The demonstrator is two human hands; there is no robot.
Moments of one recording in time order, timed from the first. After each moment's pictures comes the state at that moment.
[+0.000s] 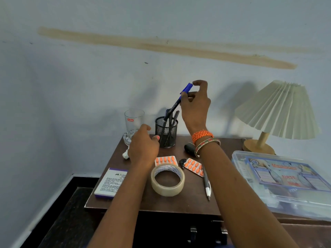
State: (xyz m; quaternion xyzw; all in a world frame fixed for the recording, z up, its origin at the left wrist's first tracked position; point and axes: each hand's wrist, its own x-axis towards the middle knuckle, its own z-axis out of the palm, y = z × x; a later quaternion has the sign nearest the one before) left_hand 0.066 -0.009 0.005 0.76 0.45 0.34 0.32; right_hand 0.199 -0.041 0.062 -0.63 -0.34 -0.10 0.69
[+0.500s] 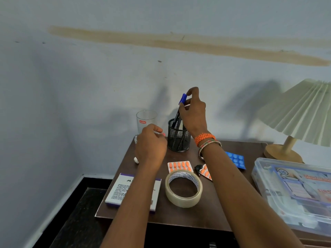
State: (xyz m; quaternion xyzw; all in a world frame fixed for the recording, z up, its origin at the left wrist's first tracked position) left_hand 0.067 0.014 0.009 0.72 0.47 0.39 0.34; right_hand 0.212 0.013 0.033 -0.70 -0.44 -0.09 0.56
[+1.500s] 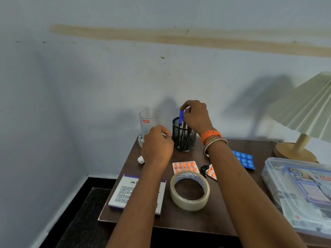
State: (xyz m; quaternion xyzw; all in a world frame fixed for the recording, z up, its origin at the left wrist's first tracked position) left_hand 0.080 0.025 0.000 0.75 0.46 0.36 0.32; right_hand 0.234 0.031 0.017 -0.78 -0.43 -0.02 0.45
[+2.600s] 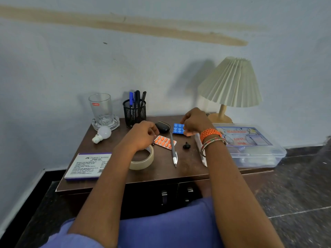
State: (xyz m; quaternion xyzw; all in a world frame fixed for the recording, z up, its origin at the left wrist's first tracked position) left_hand 0.095 -0.047 -0.007 0.92 0.24 0.12 0.30; right_hand 0.251 -0.158 0.005 -0.89 -0.27 0.10 0.34
